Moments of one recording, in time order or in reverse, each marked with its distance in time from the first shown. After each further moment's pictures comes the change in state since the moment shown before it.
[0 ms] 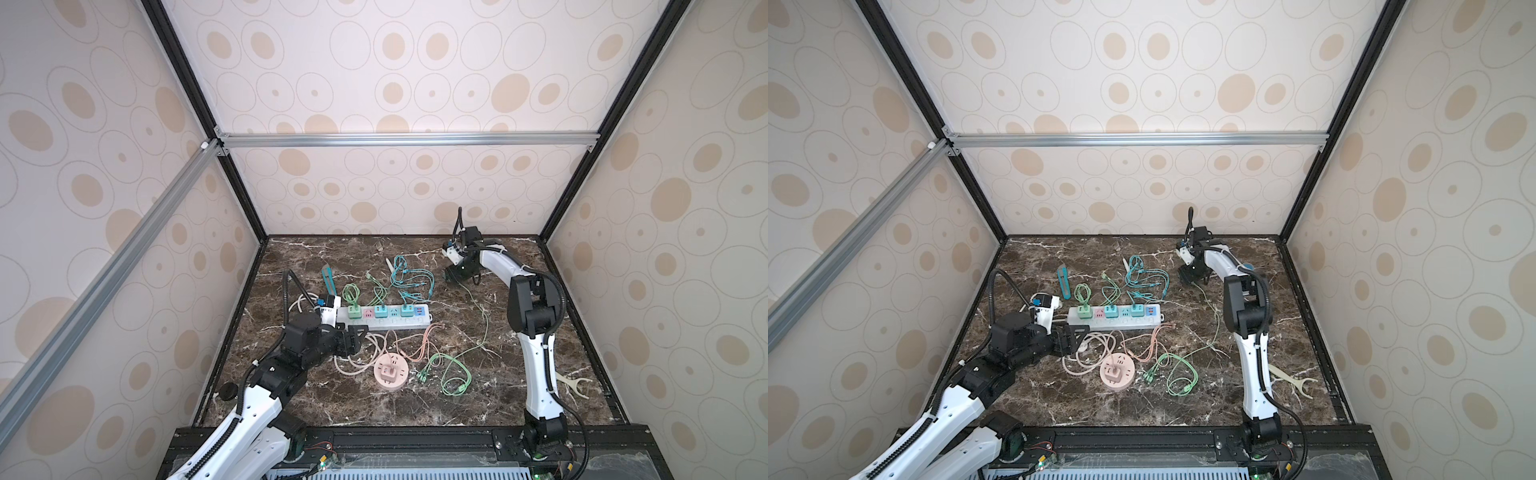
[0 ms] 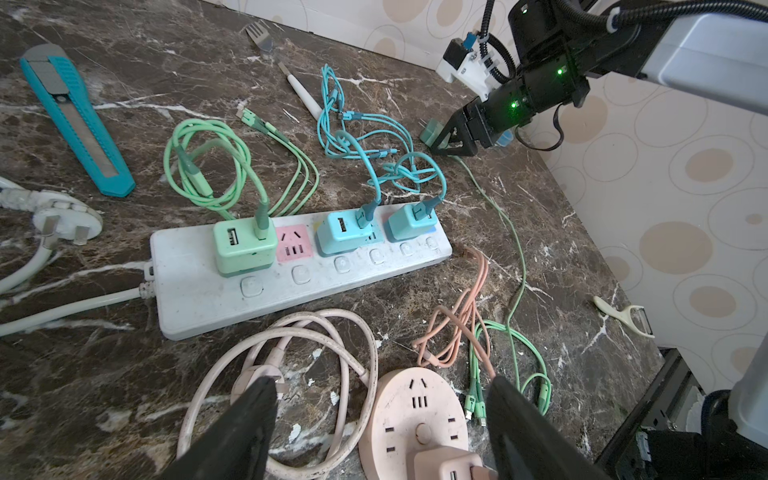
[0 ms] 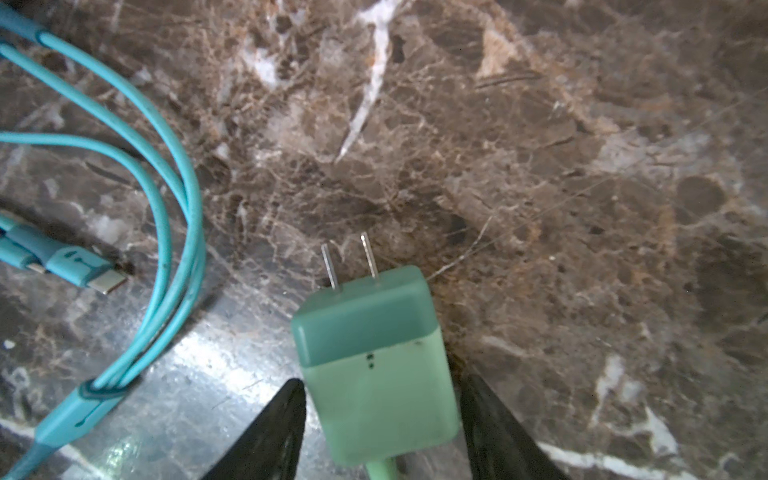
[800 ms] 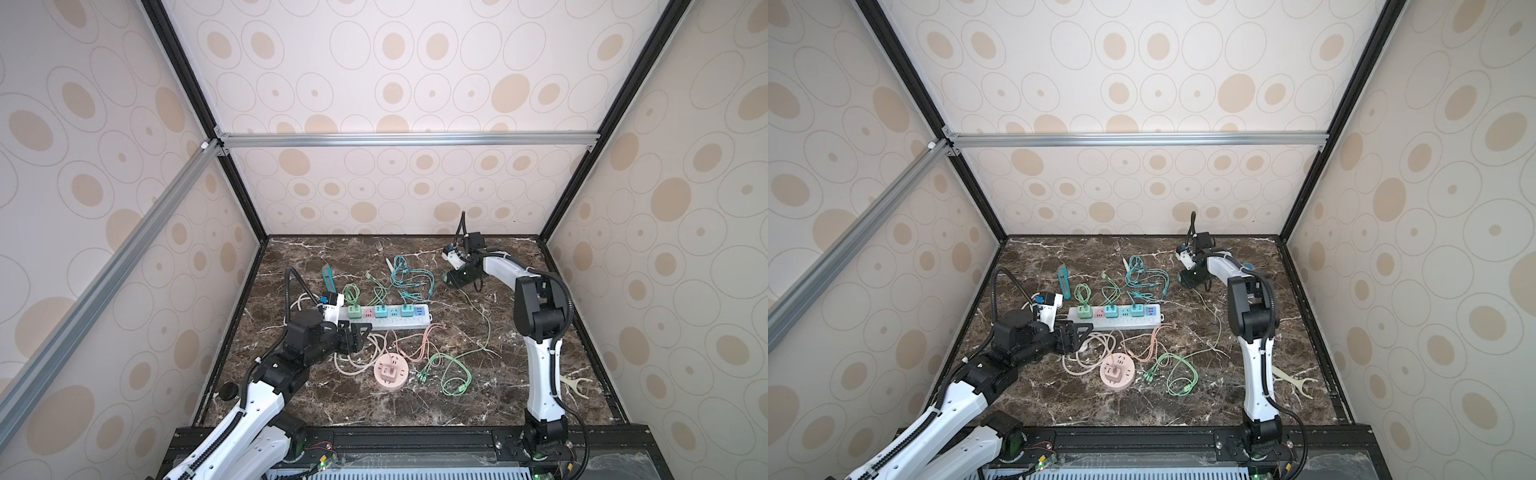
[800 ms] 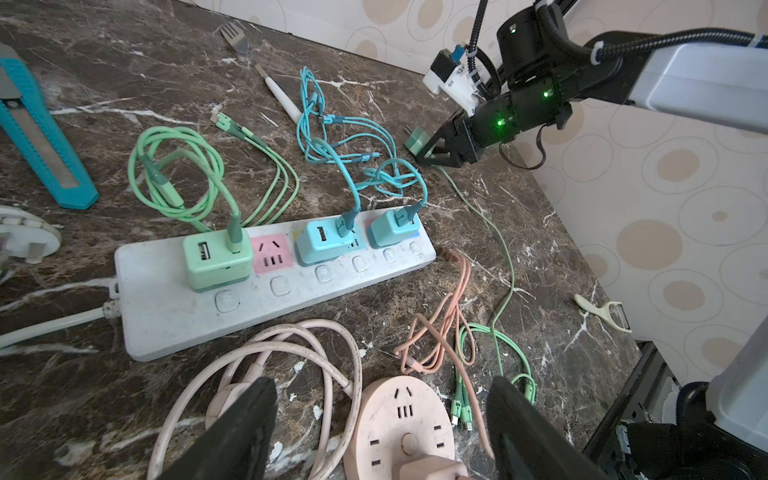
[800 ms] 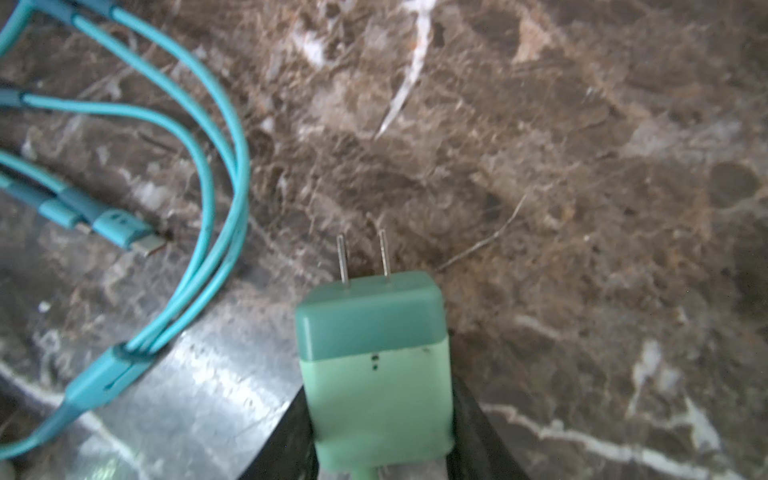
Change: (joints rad) left arm 0.001 0.047 0.001 0.071 0.057 -0.010; right arm -0.003 -0.159 -0.282 0.196 -0.049 -0.019
